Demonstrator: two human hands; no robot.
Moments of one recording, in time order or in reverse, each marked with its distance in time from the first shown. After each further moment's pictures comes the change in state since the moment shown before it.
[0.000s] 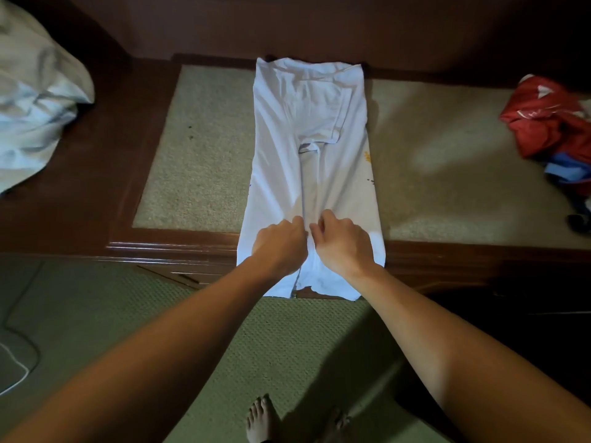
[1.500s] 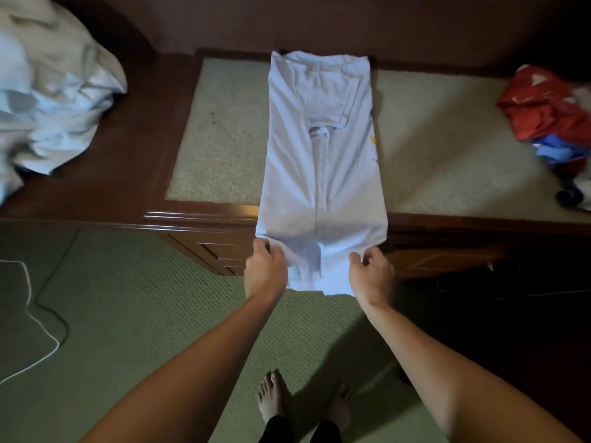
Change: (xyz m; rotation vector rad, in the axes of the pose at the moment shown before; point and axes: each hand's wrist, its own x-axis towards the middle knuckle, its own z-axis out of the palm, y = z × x) left_hand -0.114 -0.024 0.047 -0.725 0.246 -0.601; right_hand -0.122 0.019 0.037 0.539 0.210 0.597
